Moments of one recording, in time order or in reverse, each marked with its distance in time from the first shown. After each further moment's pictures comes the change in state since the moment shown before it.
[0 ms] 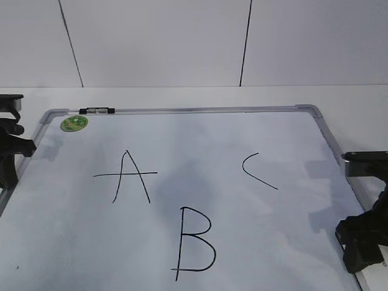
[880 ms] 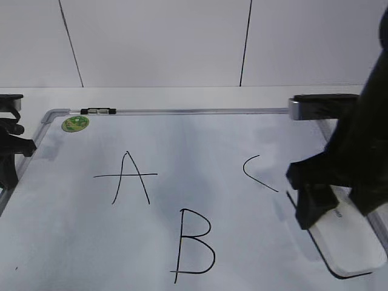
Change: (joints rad) left arm 0.000 0.000 0.000 -0.008 0.005 0.000; right arm 0.171 0.021 -0.352 0.064 0.342 0.037
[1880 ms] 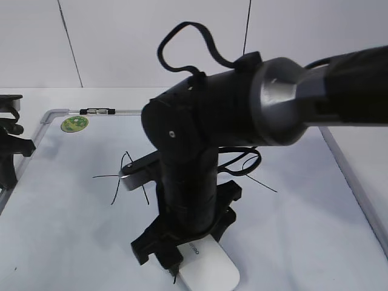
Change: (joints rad) left arm 0.004 0.002 -0.001 -0.009 0.009 0.000; right arm 0.480 0.479 -0.330 -0.084 -0.134 0.077
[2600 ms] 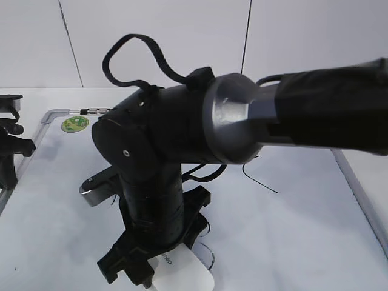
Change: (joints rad) left arm 0.000 0.000 0.000 0.002 0.002 0.000; right arm 0.090 0.072 -0.121 -0.046 0.037 -0.005
